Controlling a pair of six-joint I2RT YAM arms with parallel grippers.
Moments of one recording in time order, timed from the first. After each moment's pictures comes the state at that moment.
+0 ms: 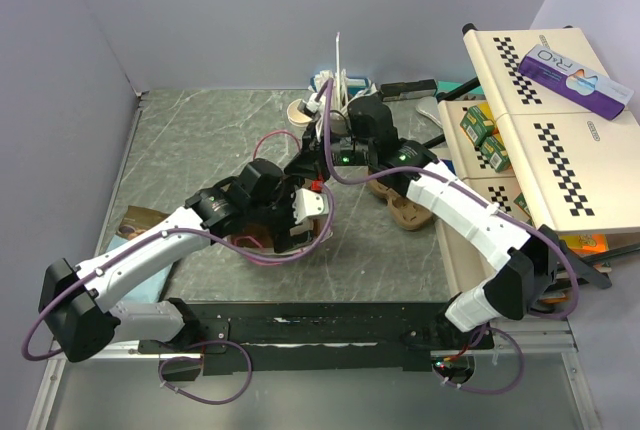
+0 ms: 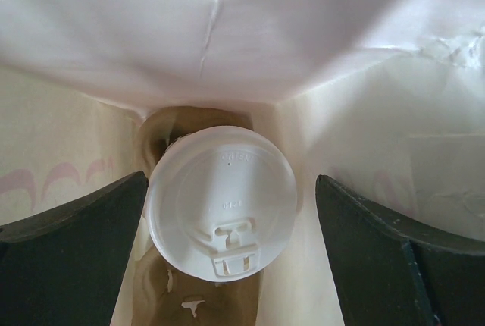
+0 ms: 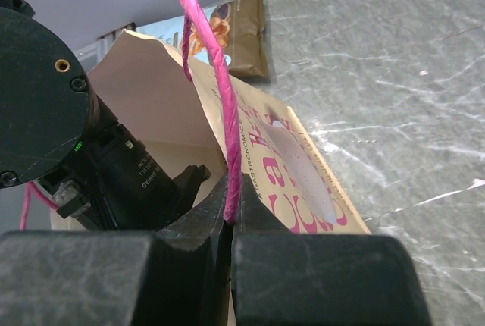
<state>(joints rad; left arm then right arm) -0.79 1.22 1.04 -0.55 0.30 0.55 0.70 1.48 1.44 -0.31 -0.63 0.03</state>
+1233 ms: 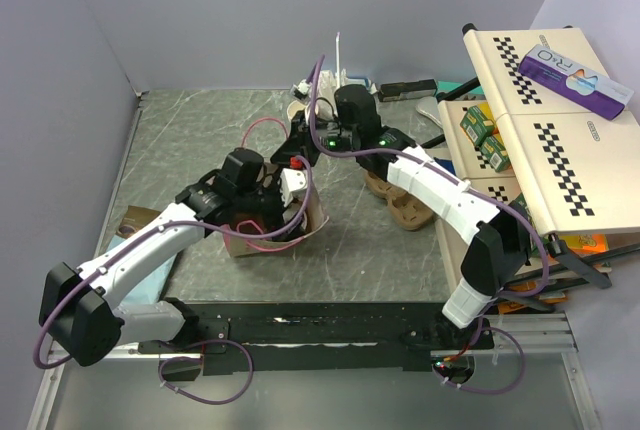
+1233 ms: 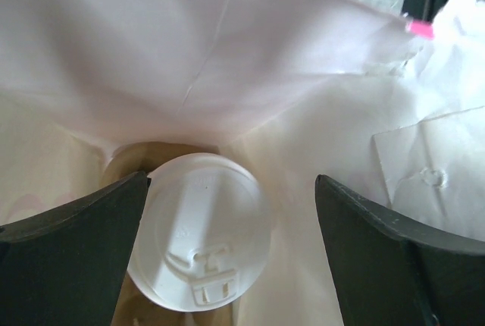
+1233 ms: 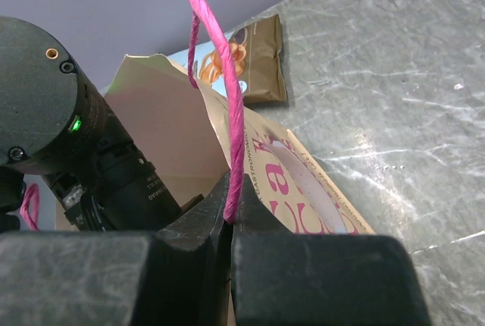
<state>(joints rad) -0.63 1.22 0.98 -0.43 0.54 0.39 0.66 1.66 1.53 -0.20 -0.72 0.19</state>
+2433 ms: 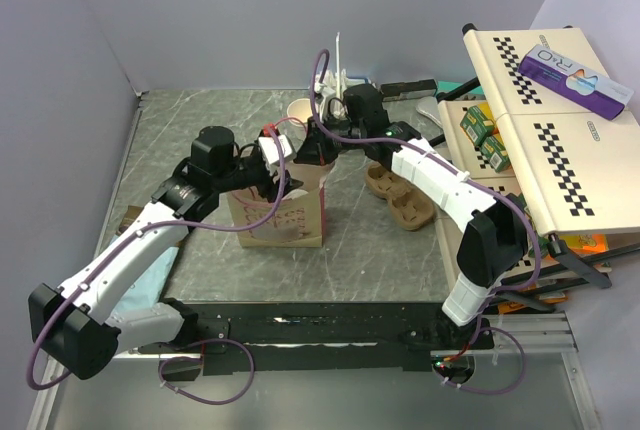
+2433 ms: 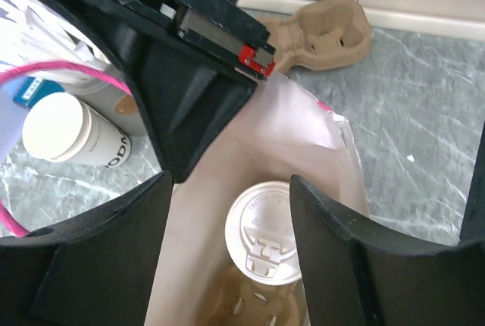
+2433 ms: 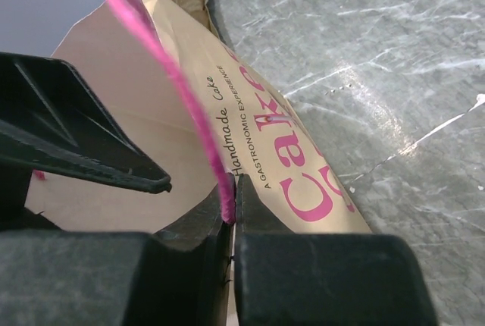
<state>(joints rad) -0.54 1.15 1.06 -0.23 0.52 0.38 0.57 1.70 1.54 -0.37 -0.65 0.21</state>
